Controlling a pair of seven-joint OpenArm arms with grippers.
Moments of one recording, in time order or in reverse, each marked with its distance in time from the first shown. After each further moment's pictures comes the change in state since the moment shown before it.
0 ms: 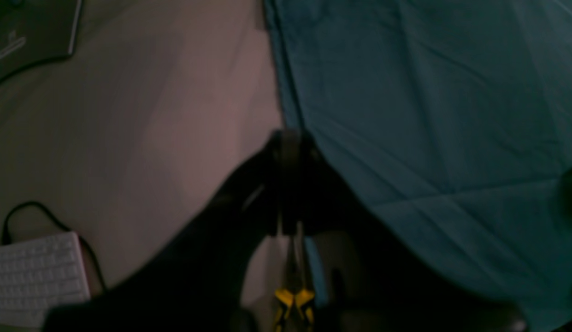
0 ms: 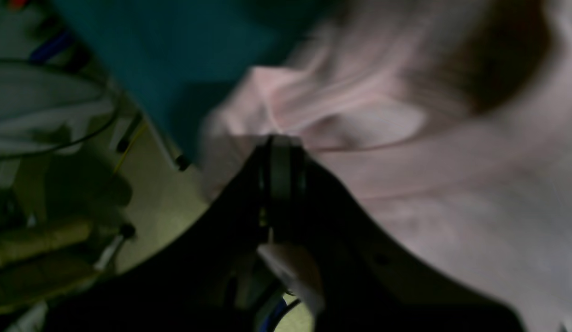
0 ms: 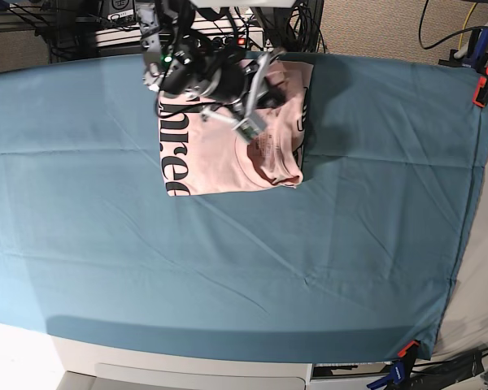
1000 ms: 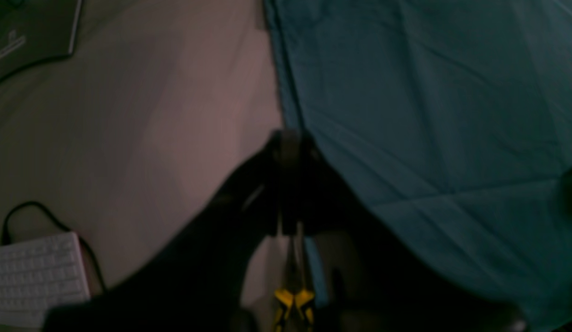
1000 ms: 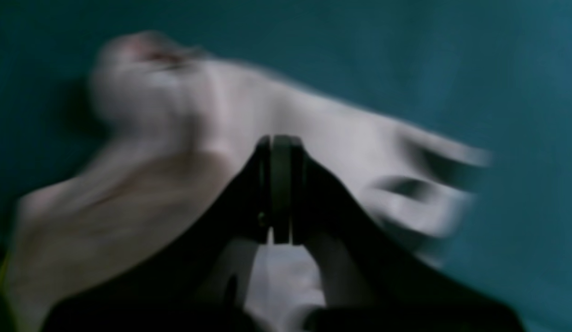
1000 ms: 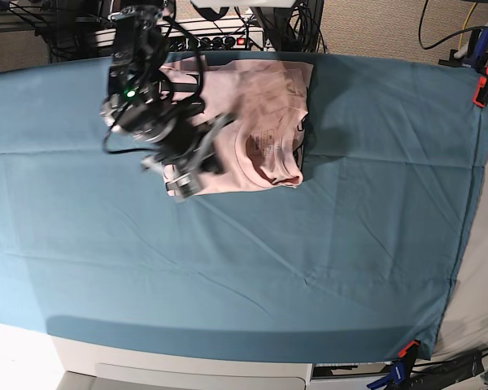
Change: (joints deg) left arm 0.0 0.0 0.0 0.0 0.0 0.0 0.0; right arm 10.3 0.0 20.1 0.0 -8.2 0.2 4.4
